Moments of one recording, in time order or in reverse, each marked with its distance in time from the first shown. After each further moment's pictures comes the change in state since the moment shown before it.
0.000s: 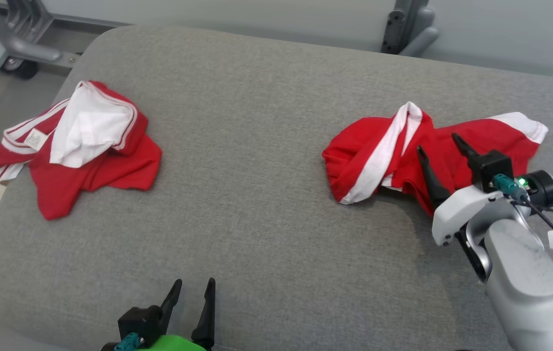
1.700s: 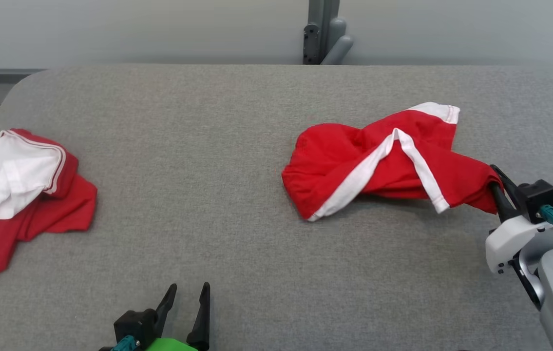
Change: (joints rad) left arm 0.003 0.000 0.031 0.020 0.019 -0.019 0.000; right arm 0.175 -0.119 -0.077 -0.122 -0.077 0.000 0.000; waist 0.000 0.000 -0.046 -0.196
